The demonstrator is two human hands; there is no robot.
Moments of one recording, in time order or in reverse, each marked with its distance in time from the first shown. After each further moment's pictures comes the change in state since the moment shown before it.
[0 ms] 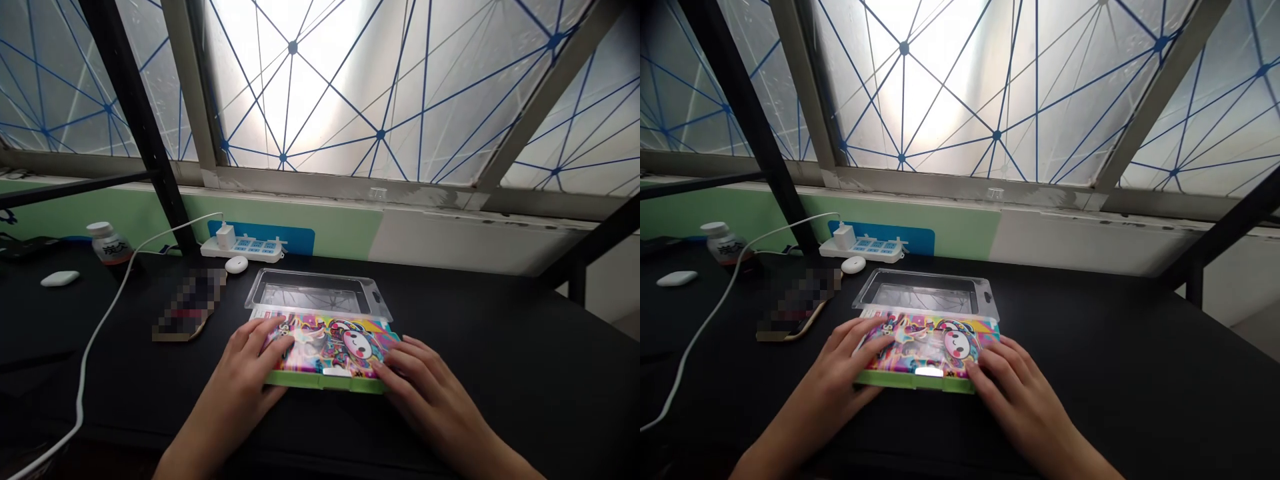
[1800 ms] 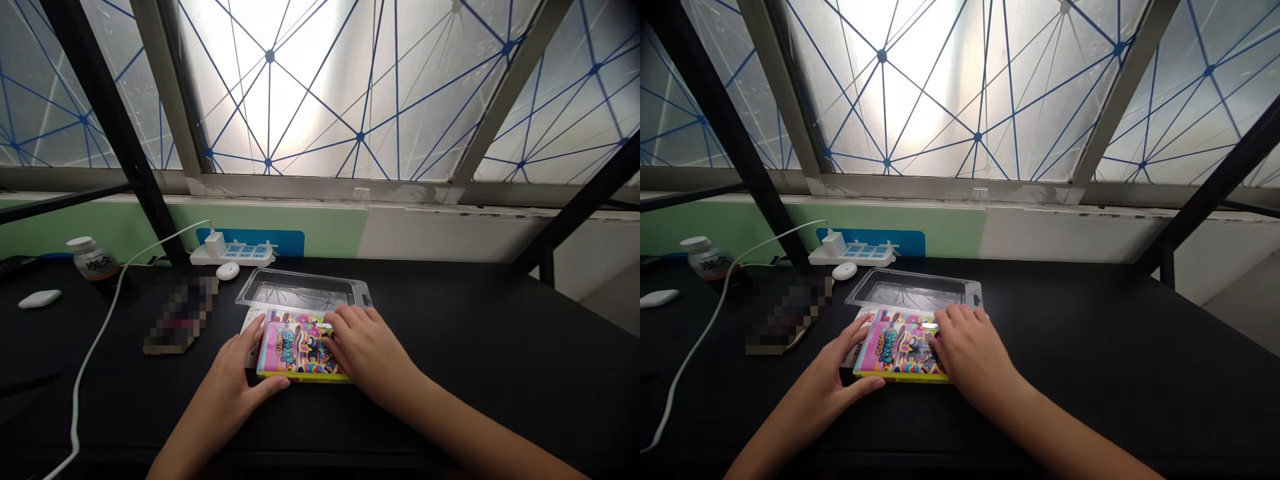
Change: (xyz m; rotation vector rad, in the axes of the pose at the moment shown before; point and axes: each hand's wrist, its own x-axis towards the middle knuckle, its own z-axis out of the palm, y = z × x) left_hand -0.005 -0.011 0.002 -0.261 -0.206 -0.458; right_hand 0.080 -0.016 0.018 -0.170 -0.322 0.262
